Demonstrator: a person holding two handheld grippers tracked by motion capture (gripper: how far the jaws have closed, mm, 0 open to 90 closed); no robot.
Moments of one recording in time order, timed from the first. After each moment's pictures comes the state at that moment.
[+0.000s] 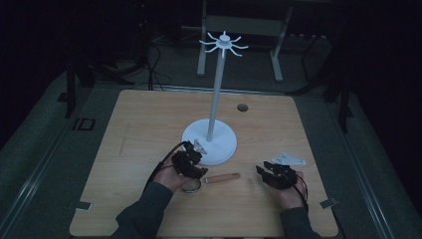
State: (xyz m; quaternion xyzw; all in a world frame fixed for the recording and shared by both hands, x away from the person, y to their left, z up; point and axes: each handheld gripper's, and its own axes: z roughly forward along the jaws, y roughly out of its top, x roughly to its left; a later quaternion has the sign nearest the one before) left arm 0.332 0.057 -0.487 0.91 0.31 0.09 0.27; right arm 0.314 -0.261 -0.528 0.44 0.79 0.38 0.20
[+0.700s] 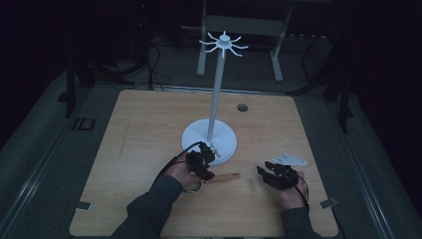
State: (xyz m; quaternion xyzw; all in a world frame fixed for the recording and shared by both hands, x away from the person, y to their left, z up) left arm 0.350 0.023 -0.498 0.95 0.25 0.03 0.20; right arm 0.314 -0.263 -0.528 0.44 0.79 0.38 0.20
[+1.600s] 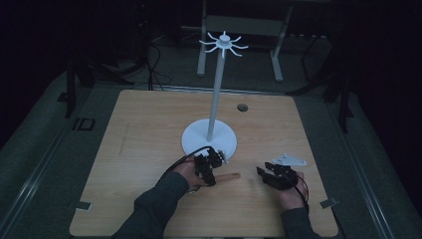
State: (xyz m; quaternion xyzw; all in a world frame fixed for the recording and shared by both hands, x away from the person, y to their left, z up) left arm 0.357 0.000 -0.518 0.97 0.23 -0.03 0.12; right arm 0.313 -0.264 -0.531 0.45 0.79 0.37 0.20
